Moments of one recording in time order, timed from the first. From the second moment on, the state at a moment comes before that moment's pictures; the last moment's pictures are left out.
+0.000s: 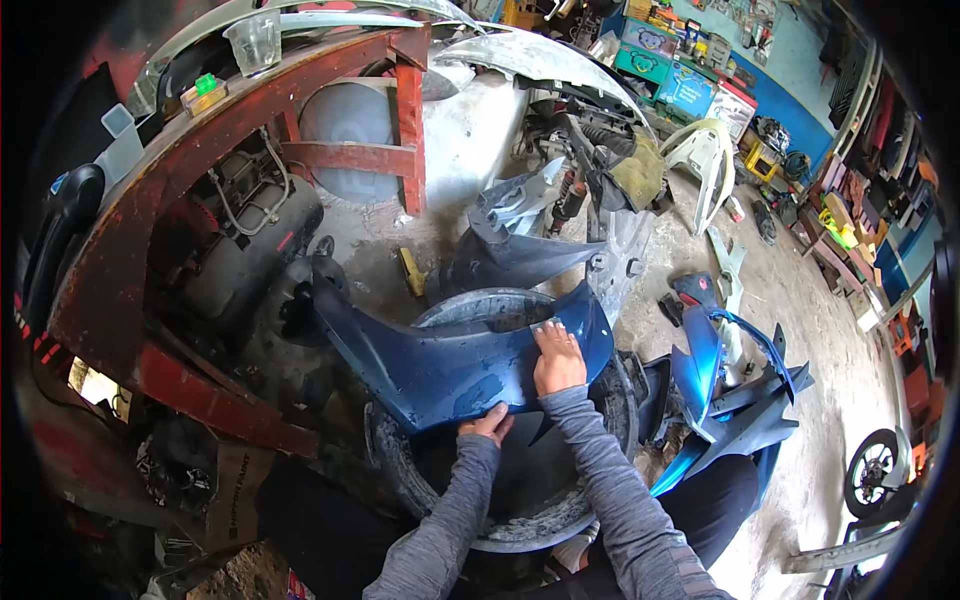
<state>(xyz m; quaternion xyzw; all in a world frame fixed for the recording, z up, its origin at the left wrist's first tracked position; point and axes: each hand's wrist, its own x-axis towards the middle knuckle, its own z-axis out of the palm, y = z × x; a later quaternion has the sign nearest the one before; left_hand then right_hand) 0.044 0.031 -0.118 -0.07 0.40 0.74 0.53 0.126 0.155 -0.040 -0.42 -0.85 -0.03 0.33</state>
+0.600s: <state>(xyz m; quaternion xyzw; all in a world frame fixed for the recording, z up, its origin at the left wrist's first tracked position) 0.031 0.020 -0.116 -0.09 0.36 0.74 0.56 0.127 0.166 -0.038 -0.40 -0.84 -0.08 0.35</state>
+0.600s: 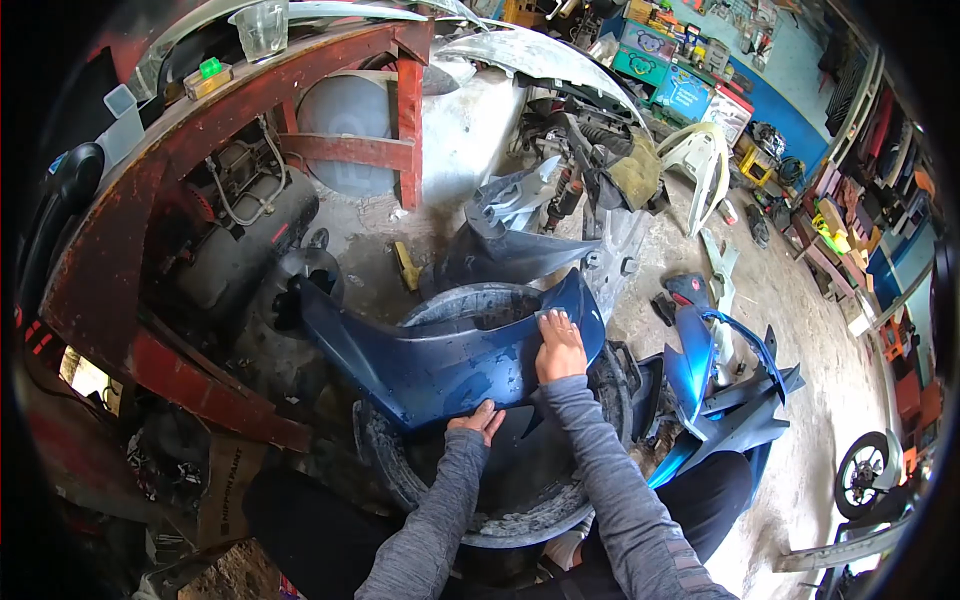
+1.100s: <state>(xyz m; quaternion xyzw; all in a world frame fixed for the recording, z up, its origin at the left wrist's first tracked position) 0.041 0.033 -0.122 -0.09 0.37 0.75 0.54 0.119 0.148 -0.054 -0.30 -0.90 -0.07 0.31</state>
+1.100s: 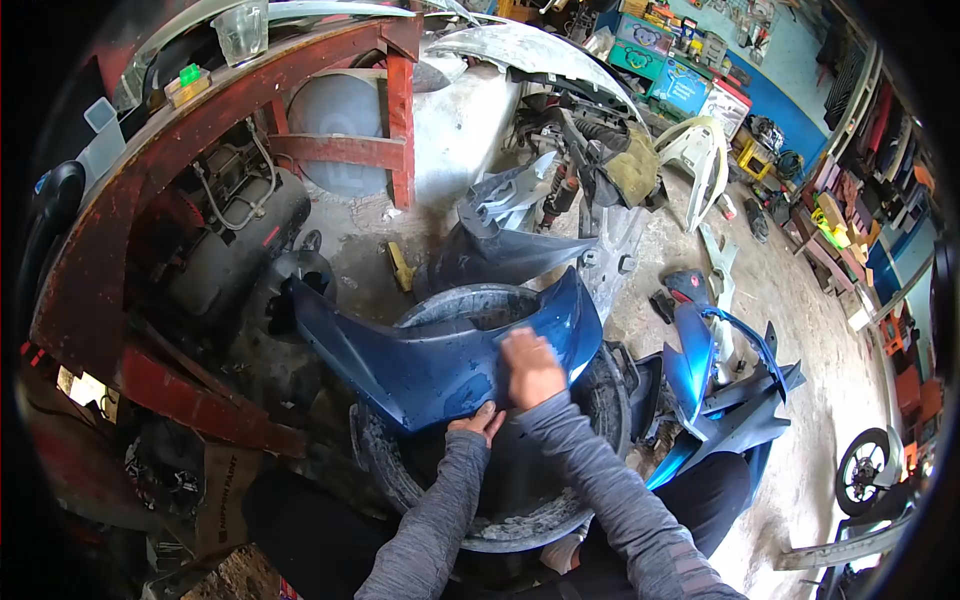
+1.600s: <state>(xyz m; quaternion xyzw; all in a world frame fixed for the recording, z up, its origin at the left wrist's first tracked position) 0.044 0.035 -0.126 -0.07 0.38 0.75 0.54 0.097 0.149 -0.054 -0.42 -0.86 -0.13 0.25</state>
